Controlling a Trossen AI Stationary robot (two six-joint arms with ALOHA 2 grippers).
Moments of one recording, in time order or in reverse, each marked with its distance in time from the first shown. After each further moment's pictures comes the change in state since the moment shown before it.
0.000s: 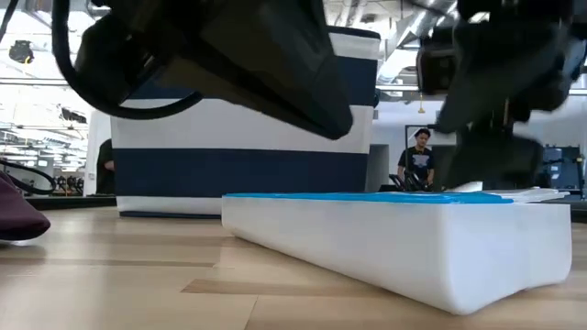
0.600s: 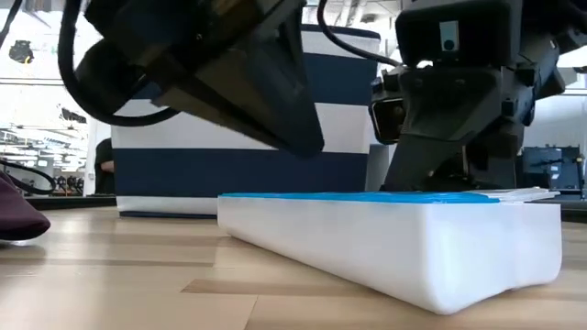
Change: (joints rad) left arm 0.017 0.000 0.000 -0.128 0.030 -0.097; right arm -0.086 0.276 0.083 0.213 -0.212 0.019
